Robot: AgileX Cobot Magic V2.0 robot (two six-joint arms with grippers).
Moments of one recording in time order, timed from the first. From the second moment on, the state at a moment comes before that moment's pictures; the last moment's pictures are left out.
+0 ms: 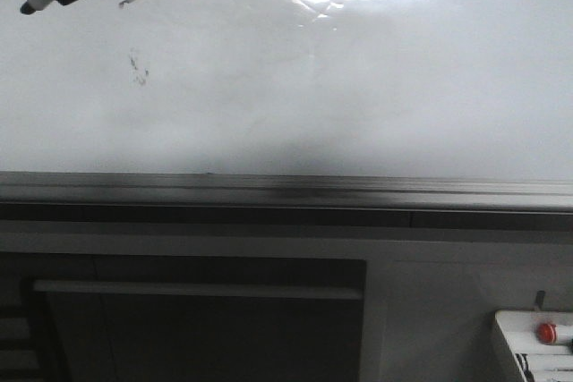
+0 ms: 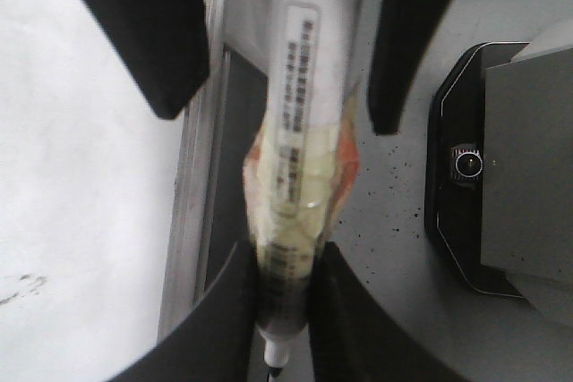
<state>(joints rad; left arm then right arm) -0.83 1.24 -1.25 -0.11 1.15 0.79 0.61 1.31 -1.20 0.77 0.94 -1.20</state>
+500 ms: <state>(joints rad) -0.83 1.24 -1.25 -0.11 1.15 0.79 0.65 1.31 -1.20 0.77 0.93 -1.22</state>
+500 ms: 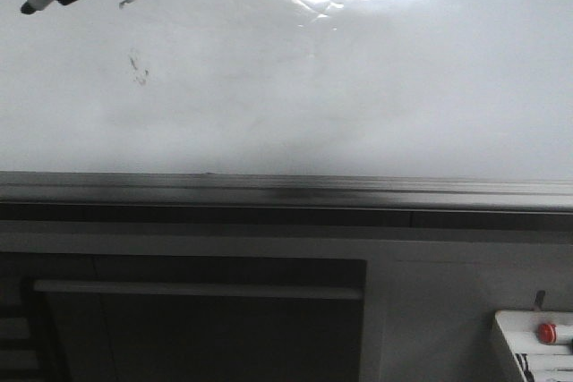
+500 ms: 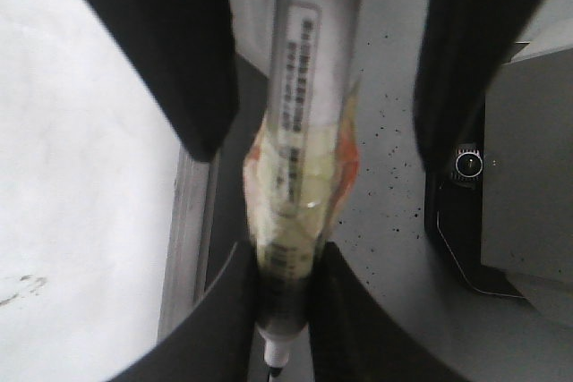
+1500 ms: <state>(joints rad) -0.83 1.24 -1.25 -0.11 1.13 0.73 0.65 1.31 -1.20 0.74 0.90 -1.22</state>
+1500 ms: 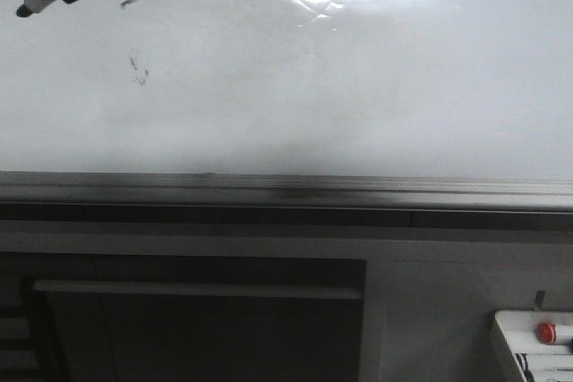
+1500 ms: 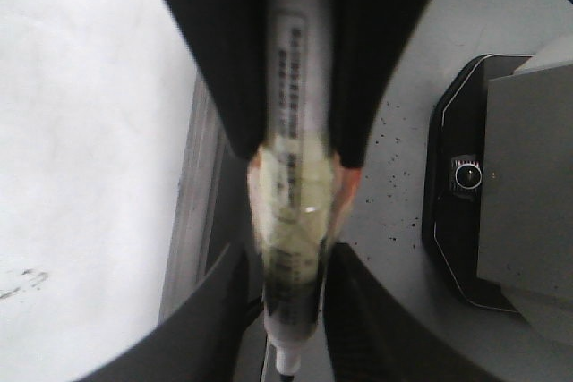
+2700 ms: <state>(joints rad) -0.50 0.49 -0.70 -0.08 0.86 0.25 0.39 0.83 -0.81 0.34 0.71 -0.41</state>
